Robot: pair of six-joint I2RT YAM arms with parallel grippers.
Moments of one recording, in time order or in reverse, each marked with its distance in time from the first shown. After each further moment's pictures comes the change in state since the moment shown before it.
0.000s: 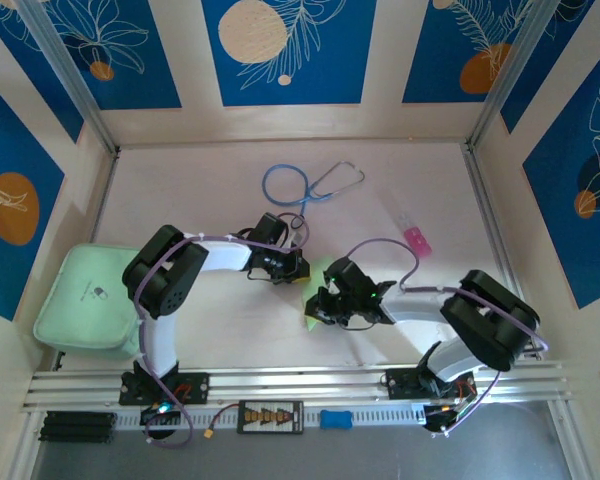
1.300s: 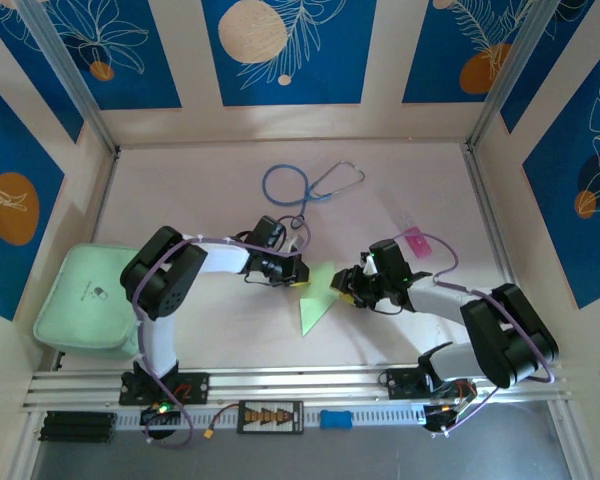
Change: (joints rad) left arm 0.000 -0.016 -0.039 0.023 0.055 0.100; right arm -0.382 -0.070 -0.049 -0.058 -0.144 -0.113
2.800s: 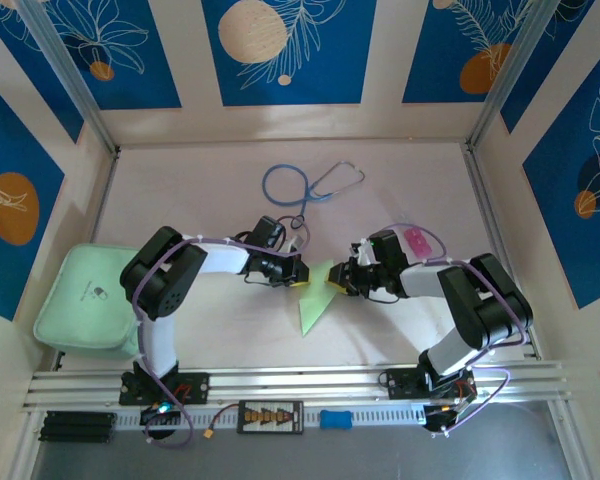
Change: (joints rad) left arm 0.001 -0.002 -0.007 0.011 0.000 -0.020; right arm -0.072 0.218 0.066 0.179 -0.224 -0.125
